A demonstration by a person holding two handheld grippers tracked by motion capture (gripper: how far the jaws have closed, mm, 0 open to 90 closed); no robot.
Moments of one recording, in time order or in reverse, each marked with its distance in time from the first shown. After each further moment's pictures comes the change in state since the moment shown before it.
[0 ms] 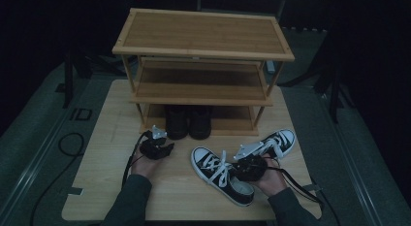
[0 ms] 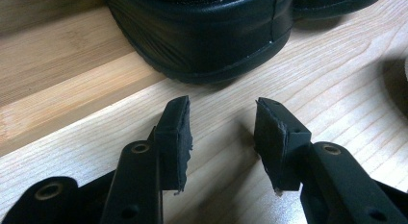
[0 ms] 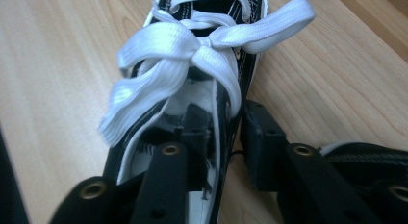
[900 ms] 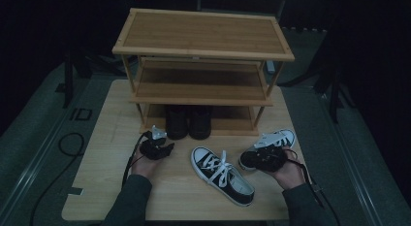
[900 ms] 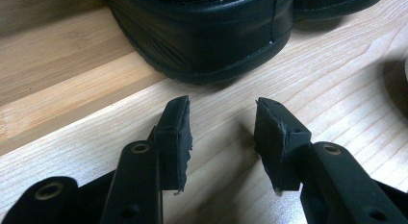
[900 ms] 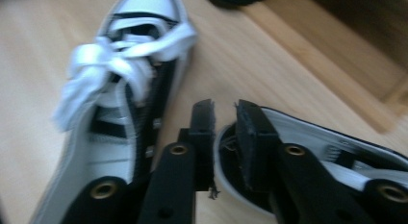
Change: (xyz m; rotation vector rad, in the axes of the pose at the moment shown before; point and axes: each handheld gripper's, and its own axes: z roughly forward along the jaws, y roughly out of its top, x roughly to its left) left arm 0.000 -0.001 0.000 -0.006 0.002 -0.003; right arm -0.033 -0.008 -0.043 -0.077 -0.126 0.080
